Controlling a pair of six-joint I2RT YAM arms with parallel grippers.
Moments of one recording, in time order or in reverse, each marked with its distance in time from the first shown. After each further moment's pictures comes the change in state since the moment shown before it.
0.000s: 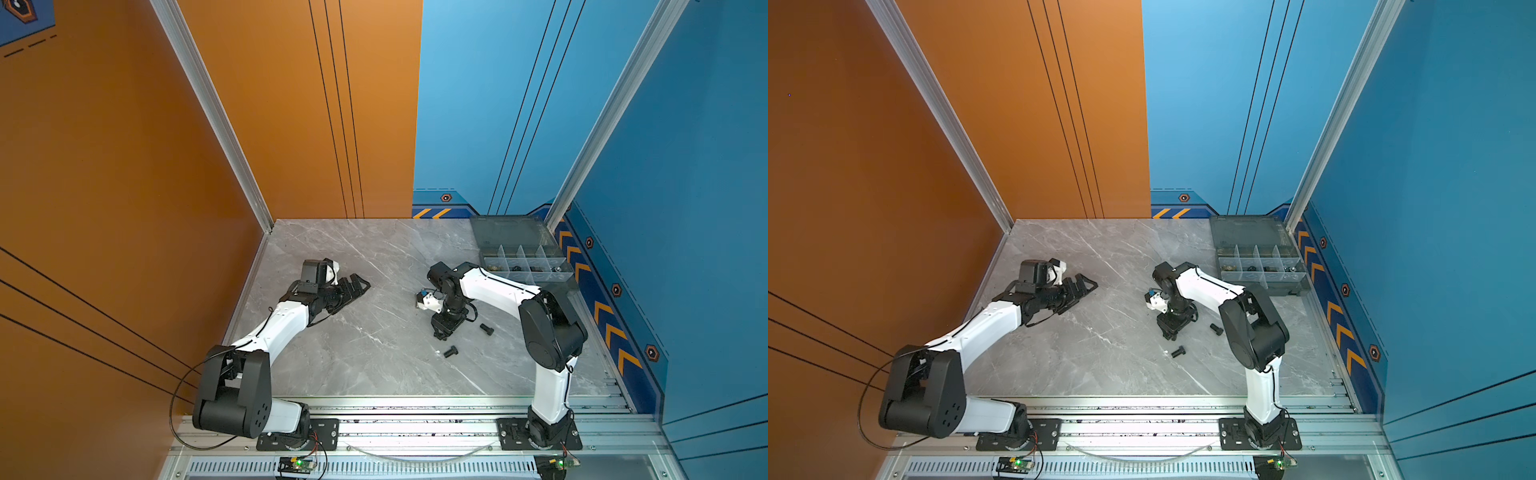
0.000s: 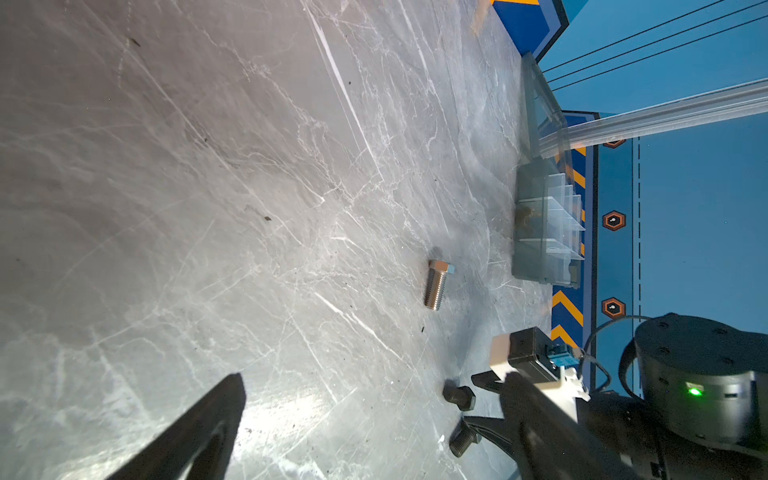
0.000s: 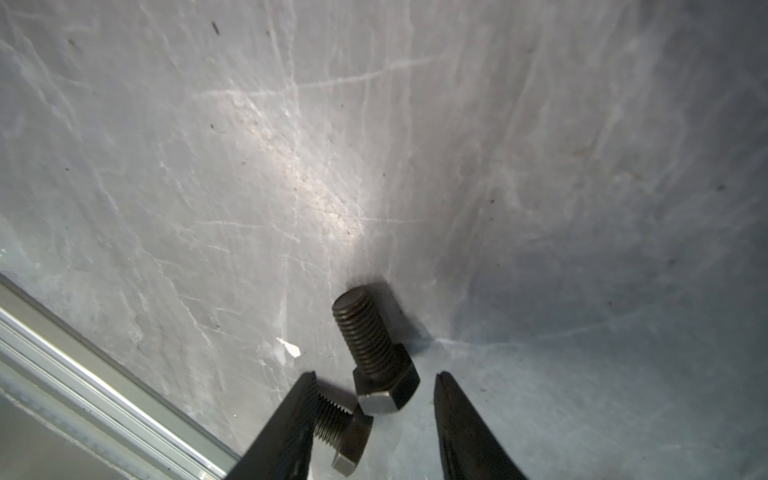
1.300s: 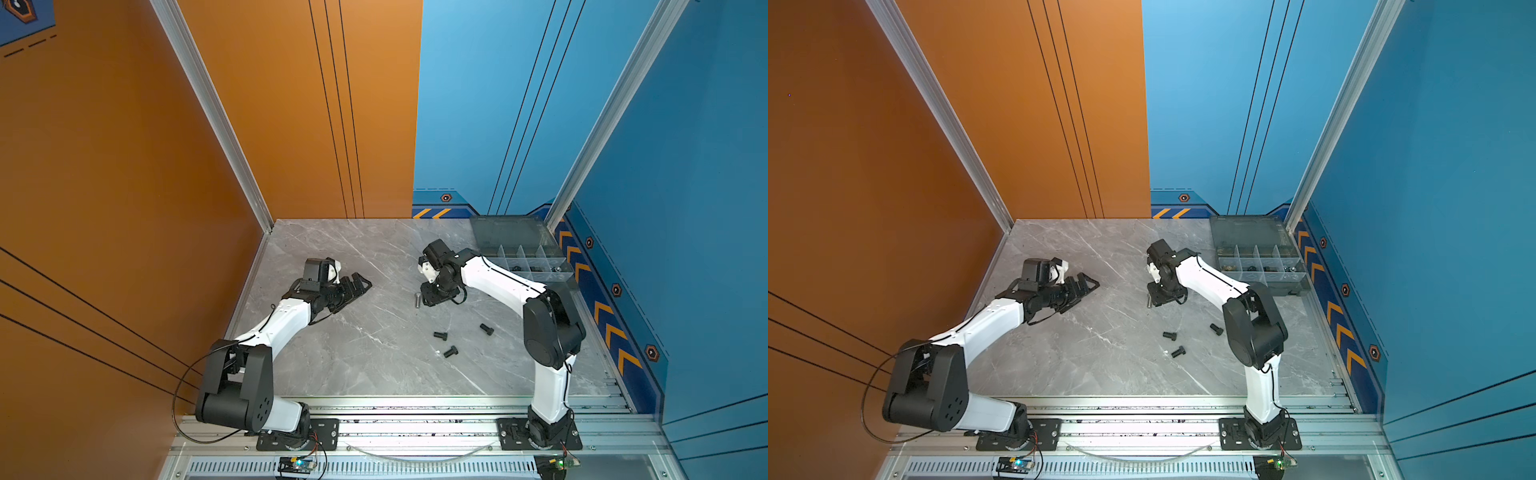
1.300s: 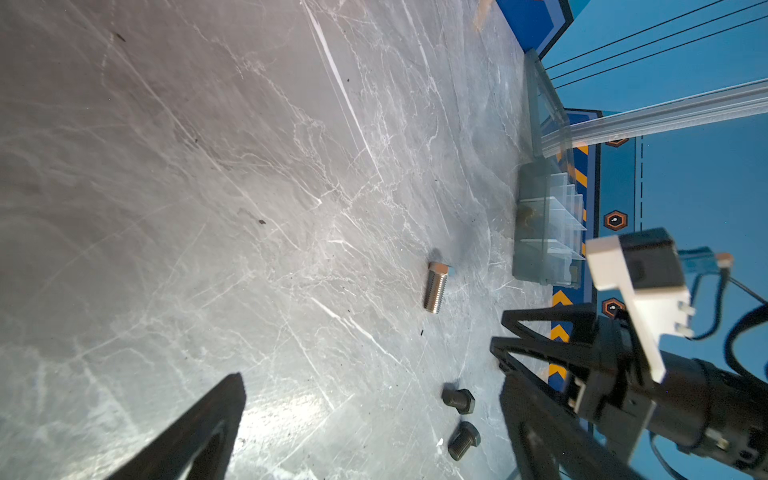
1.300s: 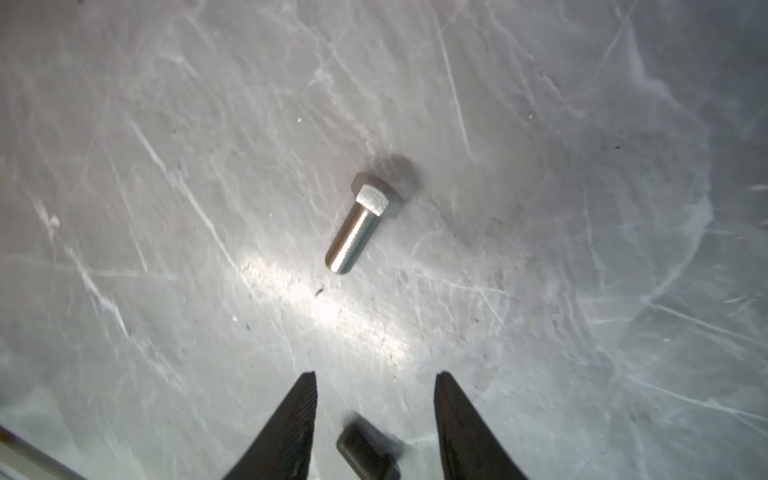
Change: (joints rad) left arm -0.008 0.032 0.019 0.004 0.001 -0.008; right arm -0.022 -0.018 0.160 0.148 0.072 0.313
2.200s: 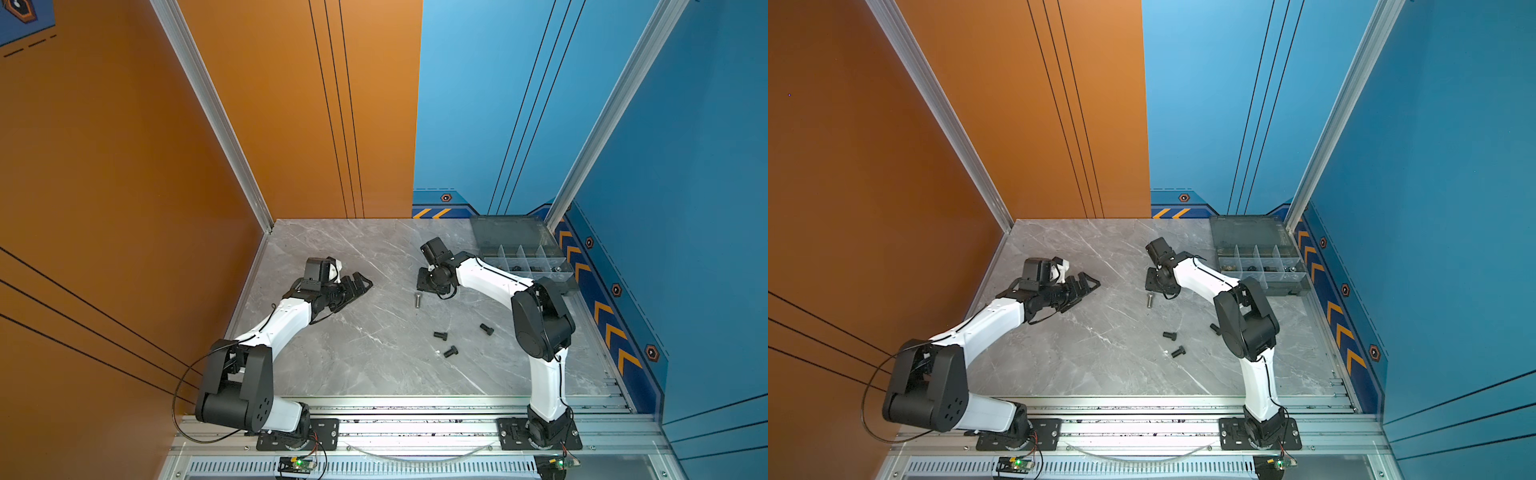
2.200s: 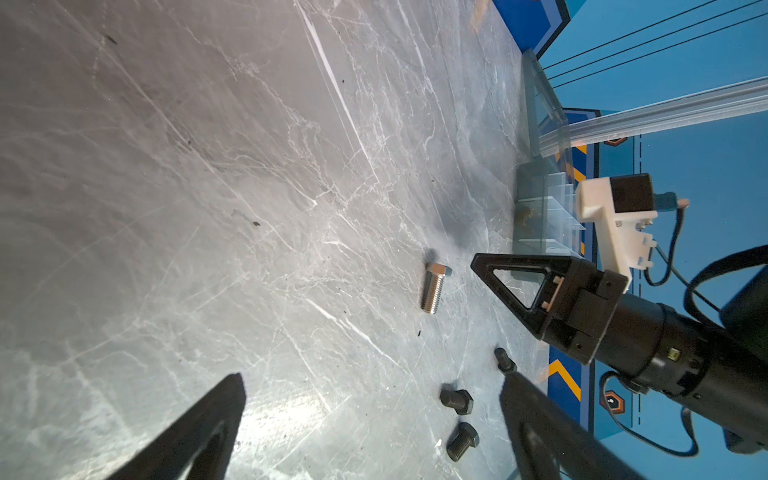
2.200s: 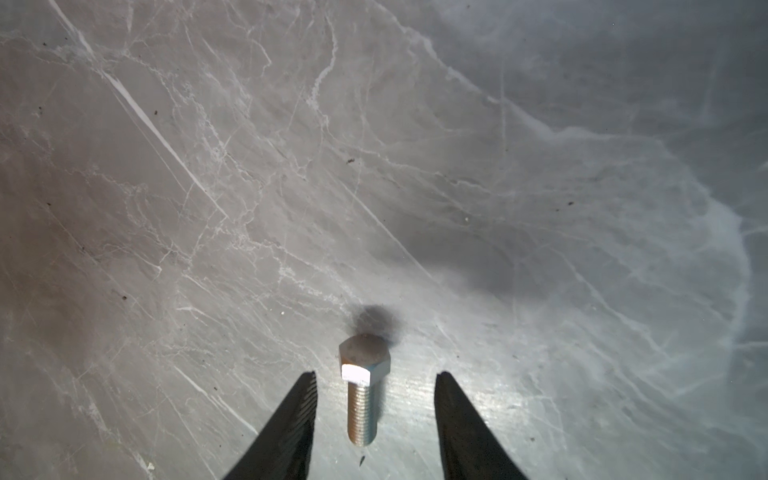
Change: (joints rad) left arm -0.005 0.000 0.004 0.000 -0.004 -0.001; right arm -0.008 0.124 0.016 0.301 0.083 0.589
